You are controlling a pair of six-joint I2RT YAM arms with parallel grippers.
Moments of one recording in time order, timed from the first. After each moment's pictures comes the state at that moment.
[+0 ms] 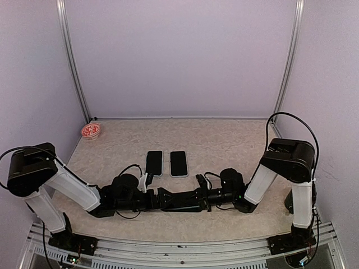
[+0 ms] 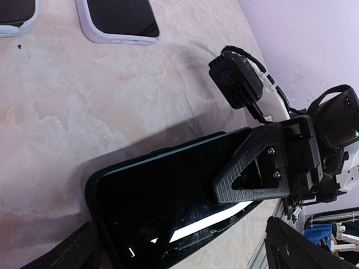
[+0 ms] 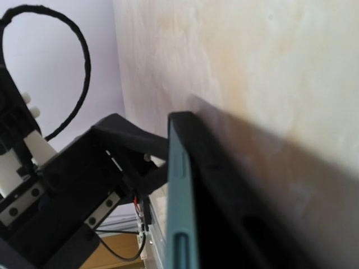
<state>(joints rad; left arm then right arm) -1.03 1.66 0.42 0.77 0.07 -0.98 0.90 2.08 0.59 1.19 -0.61 1.41</state>
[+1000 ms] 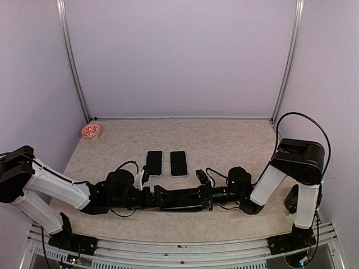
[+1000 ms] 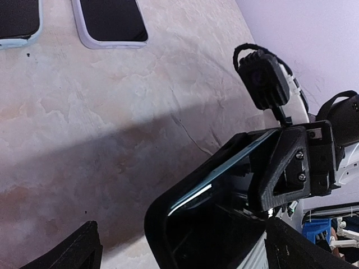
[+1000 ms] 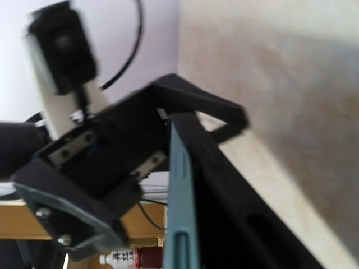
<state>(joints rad) -1.04 1.47 0.43 0.54 0.06 -0.95 0.91 1.99 0.51 1.34 -0.66 1.41</state>
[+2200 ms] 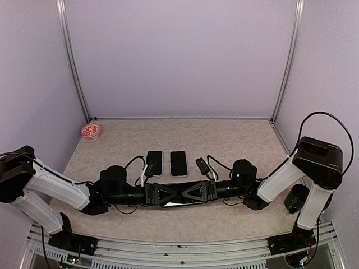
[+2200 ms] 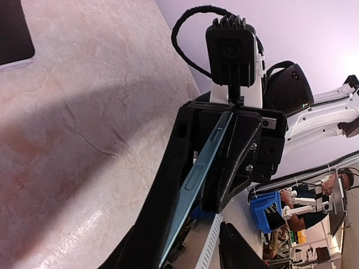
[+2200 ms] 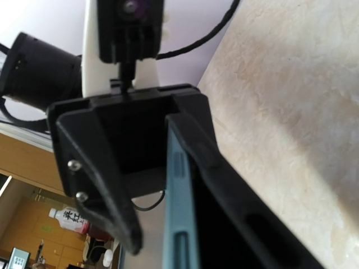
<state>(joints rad) -1.03 1.47 0.42 0.82 0.29 -0.98 0.91 1.79 0.51 1.20 -0.71 1.04</state>
